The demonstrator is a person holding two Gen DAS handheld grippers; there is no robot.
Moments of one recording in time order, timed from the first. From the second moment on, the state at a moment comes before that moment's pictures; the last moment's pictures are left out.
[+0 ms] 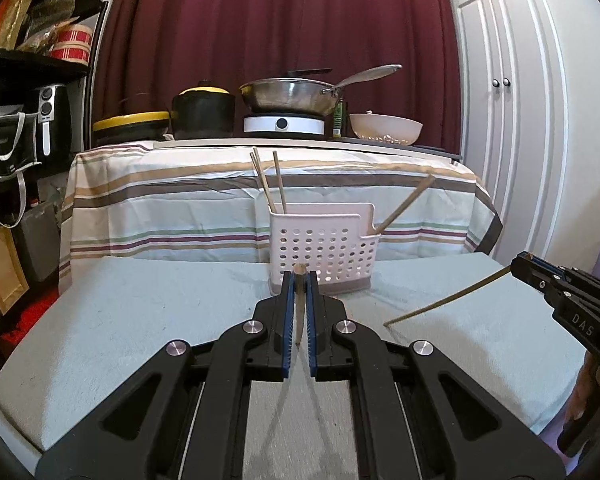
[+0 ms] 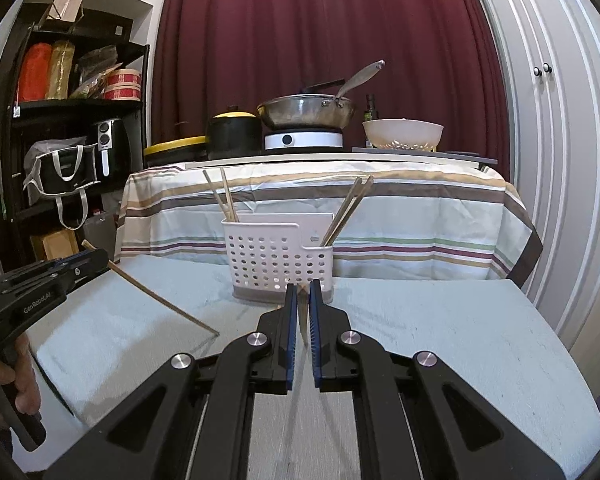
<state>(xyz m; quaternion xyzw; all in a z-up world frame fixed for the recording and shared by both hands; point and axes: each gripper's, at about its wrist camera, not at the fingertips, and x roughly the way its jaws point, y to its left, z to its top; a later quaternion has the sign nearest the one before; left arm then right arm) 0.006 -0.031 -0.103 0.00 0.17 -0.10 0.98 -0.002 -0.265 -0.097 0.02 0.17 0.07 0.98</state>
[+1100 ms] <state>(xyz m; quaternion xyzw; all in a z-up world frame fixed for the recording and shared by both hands) 0.088 -0.030 -0.060 0.01 0.15 -0.10 0.98 0.076 -0.258 -0.055 0.01 0.15 0.09 0.98</state>
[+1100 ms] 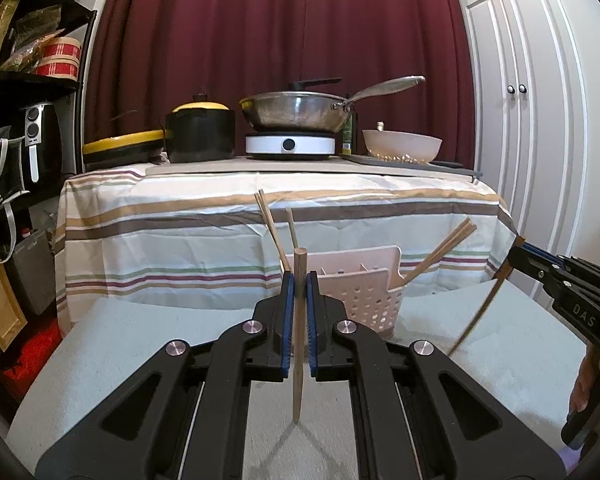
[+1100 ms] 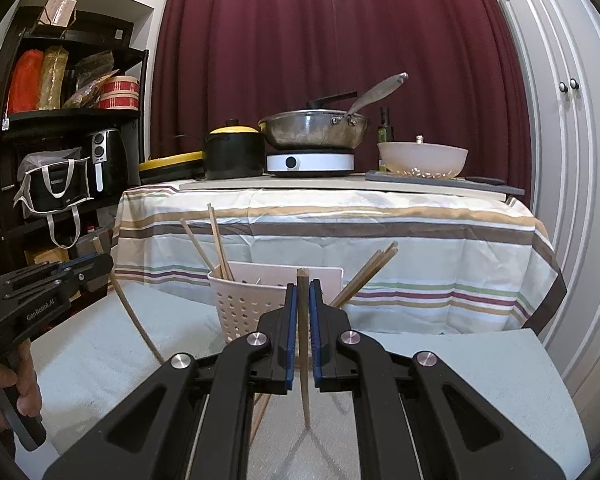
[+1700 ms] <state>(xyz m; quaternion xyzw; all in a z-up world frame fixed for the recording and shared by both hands) 0.110 -0.034 0.003 0.02 0.08 -0.10 0.99 0.101 -0.248 -0.001 -0.01 0.08 0.10 0.99</state>
